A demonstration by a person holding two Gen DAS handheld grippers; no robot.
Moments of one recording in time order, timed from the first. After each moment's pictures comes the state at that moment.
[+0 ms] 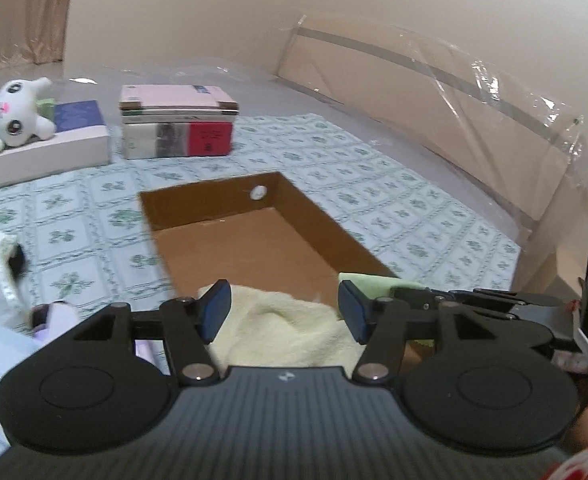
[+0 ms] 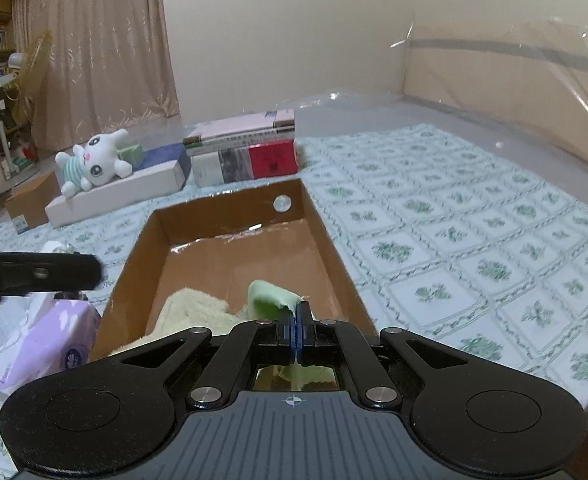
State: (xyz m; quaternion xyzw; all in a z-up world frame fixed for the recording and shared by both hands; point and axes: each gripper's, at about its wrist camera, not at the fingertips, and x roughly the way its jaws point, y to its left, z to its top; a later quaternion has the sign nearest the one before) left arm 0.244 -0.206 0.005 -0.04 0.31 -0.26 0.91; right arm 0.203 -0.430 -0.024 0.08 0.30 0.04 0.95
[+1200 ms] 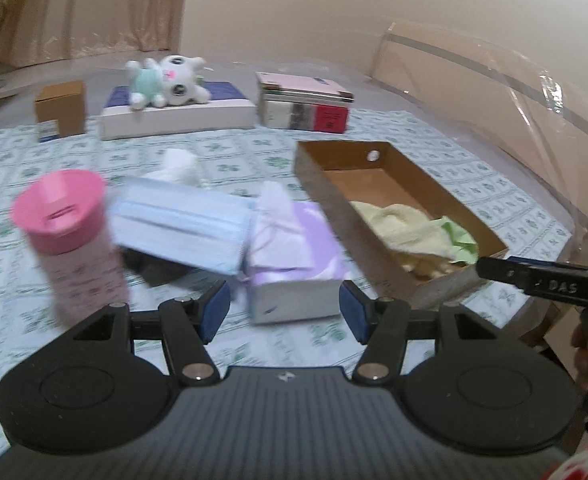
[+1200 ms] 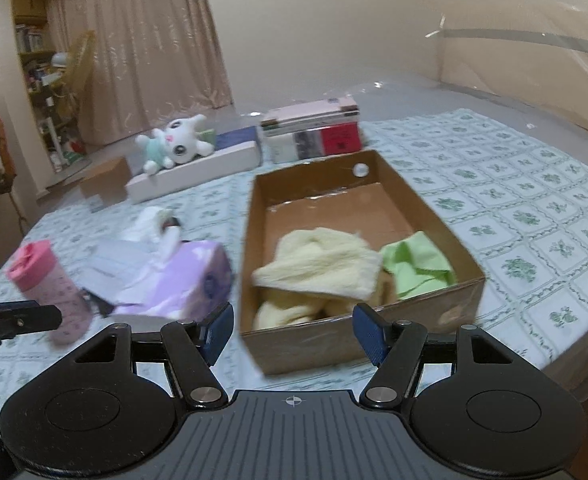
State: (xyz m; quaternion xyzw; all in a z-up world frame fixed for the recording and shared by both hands) left arm 0.092 -0.062 0.015 -0.04 0.33 -0.12 0.94; right arm 0.089 -0.355 0.009 0.10 0.31 0.10 0.94
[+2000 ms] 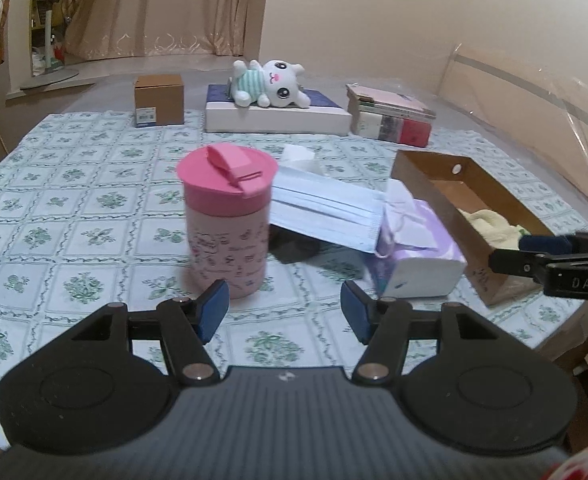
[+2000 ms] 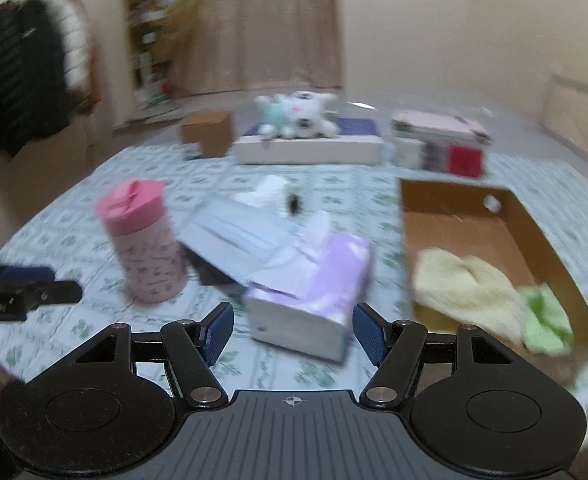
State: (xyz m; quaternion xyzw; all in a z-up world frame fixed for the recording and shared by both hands) left arm 0.057 0.037 0.006 -0.05 0.32 -0.03 0.95; right arm 0.098 -0.224 0.014 -0.02 0.31 0.23 0.92
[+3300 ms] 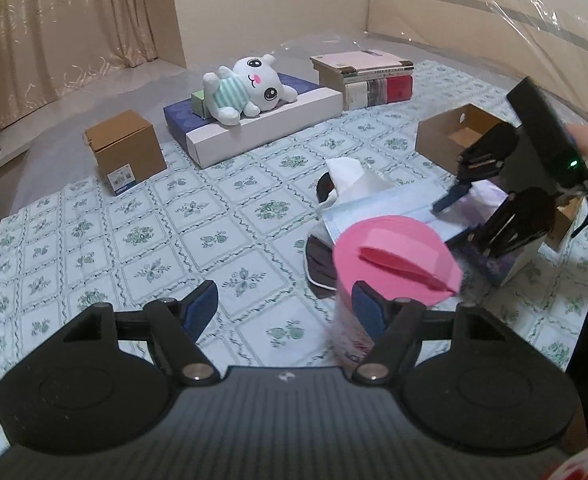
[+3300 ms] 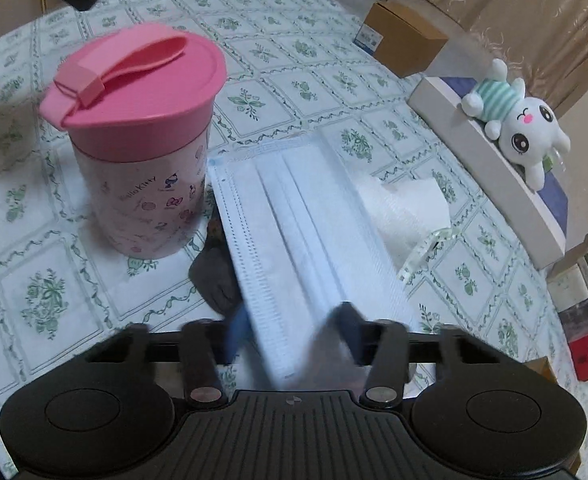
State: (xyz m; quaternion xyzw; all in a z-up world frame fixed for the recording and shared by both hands) left arm 0.210 0.177 0.049 0.11 0.36 -0.17 0.91; right arm 0.291 -0.079 -0.057 -0.36 0.37 0.40 0.75
